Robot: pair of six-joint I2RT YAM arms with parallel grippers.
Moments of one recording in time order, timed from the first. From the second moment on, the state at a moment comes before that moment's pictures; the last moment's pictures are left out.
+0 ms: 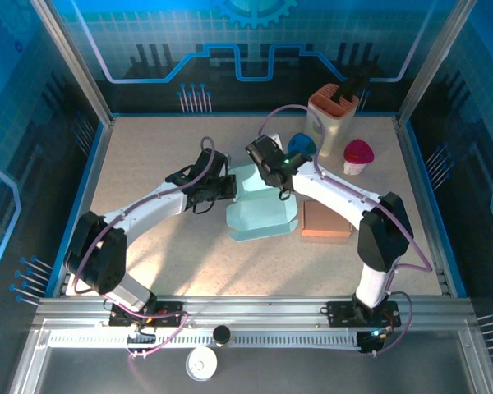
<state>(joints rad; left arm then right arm) -0.51 1.56 1.09 -0.40 0.07 -0.56 0.70 1.80 1.54 -0.77 0.57 0.29</state>
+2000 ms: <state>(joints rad) -0.53 1.67 0.85 -0.03 0.00 -0.64 0.75 1.83 1.28 -0.56 0.57 0.40</state>
